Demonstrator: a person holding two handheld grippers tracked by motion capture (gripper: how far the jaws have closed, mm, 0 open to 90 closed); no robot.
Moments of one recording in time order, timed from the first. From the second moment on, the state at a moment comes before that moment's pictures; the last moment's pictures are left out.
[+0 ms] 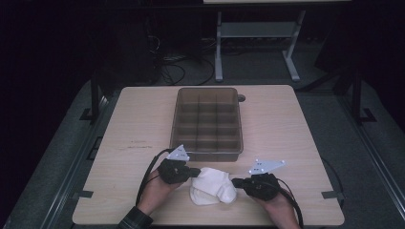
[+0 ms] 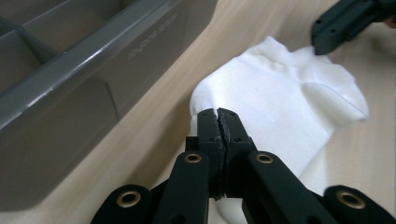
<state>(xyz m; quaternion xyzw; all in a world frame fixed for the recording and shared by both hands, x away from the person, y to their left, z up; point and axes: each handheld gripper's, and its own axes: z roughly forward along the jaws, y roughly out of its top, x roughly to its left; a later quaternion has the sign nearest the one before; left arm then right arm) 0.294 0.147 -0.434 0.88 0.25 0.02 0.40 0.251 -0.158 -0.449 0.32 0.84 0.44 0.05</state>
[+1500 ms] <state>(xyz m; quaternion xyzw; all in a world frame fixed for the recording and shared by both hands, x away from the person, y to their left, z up) 0.247 0.143 -0.450 0.89 0.26 0.05 0.38 0.253 -0.141 -0.462 0.27 0.87 0.40 0.03</state>
